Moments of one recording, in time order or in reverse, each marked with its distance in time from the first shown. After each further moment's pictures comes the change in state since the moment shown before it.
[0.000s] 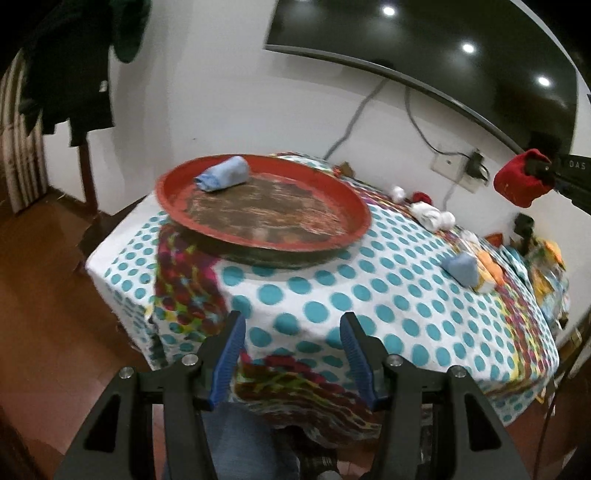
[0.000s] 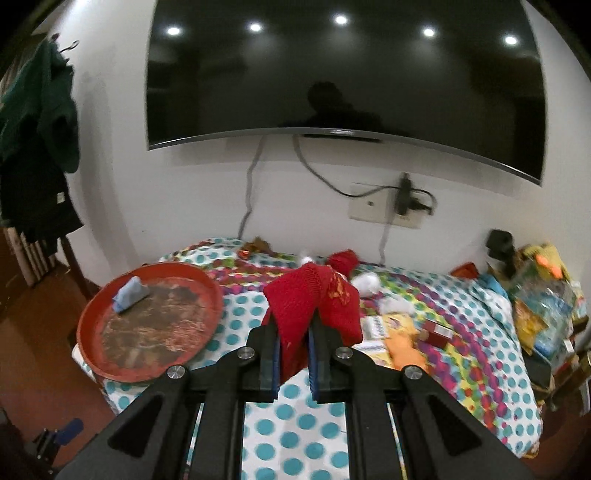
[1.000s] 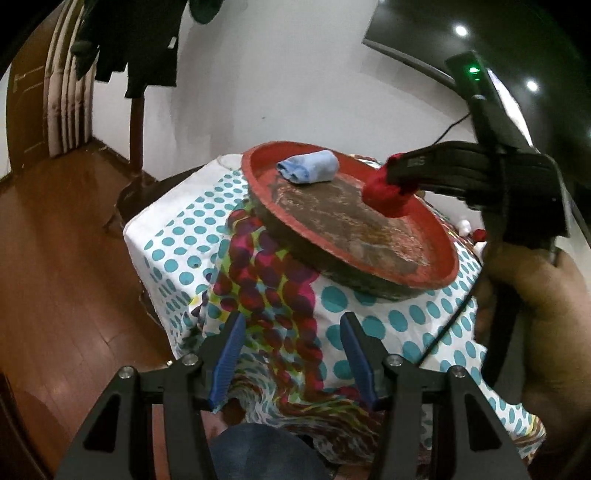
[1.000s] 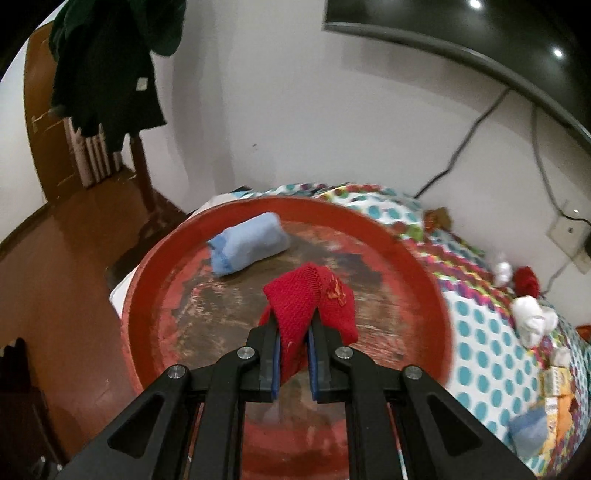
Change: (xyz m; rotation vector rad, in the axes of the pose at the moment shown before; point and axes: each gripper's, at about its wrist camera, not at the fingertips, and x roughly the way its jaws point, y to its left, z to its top) left arm 0.031 0.081 0.016 -0.217 0.038 0.102; right arm 0.171 0.245 -0.029 -0.302 0.230 0.280
